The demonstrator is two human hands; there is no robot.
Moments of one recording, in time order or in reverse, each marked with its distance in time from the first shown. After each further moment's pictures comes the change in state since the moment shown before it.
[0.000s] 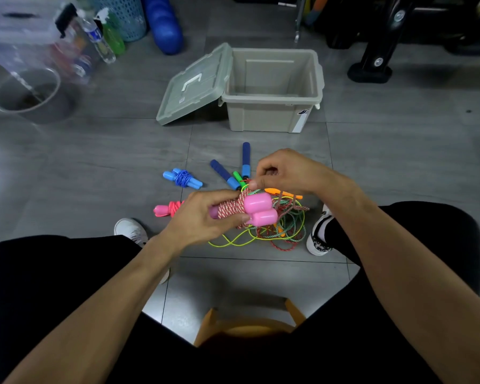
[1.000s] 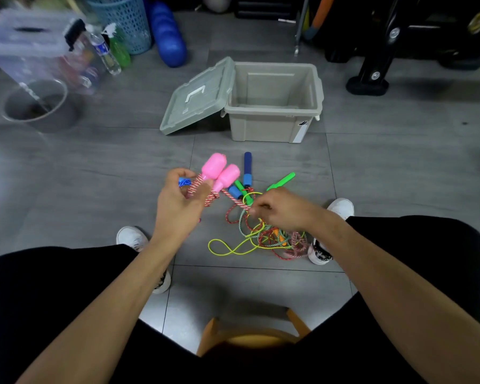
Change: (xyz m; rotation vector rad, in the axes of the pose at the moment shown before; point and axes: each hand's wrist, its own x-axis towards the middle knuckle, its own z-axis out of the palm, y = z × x) left_hand 0.007 -0.010 -0.024 -0.301 0.530 -0.445; right_hand -0.010 0.003 0.044 -0.085 -0.062 0.042
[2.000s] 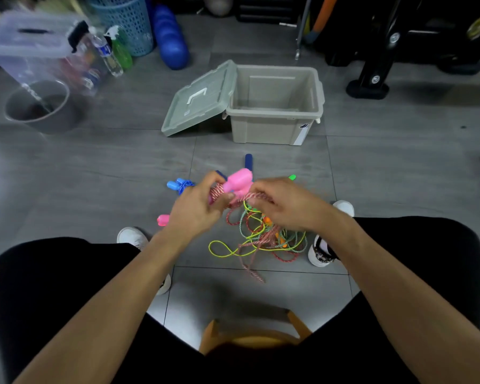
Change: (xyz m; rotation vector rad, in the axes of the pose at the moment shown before) left_hand 0.011 -0.005 0.008 0.578 -0.255 0.328; right_hand -0.014 -0.030 -0.017 -0.062 0.213 -0.192
